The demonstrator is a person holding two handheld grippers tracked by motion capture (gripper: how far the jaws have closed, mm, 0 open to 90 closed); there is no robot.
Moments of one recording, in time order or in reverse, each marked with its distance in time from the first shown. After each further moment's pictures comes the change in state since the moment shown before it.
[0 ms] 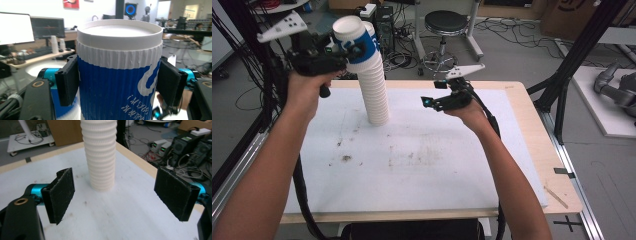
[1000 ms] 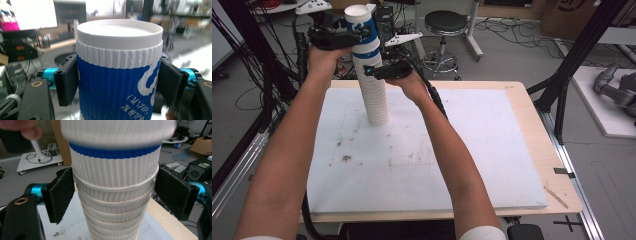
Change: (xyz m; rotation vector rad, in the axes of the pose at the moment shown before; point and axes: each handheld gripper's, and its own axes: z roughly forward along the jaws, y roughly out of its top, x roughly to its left) left arm 0.080 0.012 0.059 0.066 0.180 -0.014; right arm 0.022 0.112 0.140 -0.116 0.075 -0.016
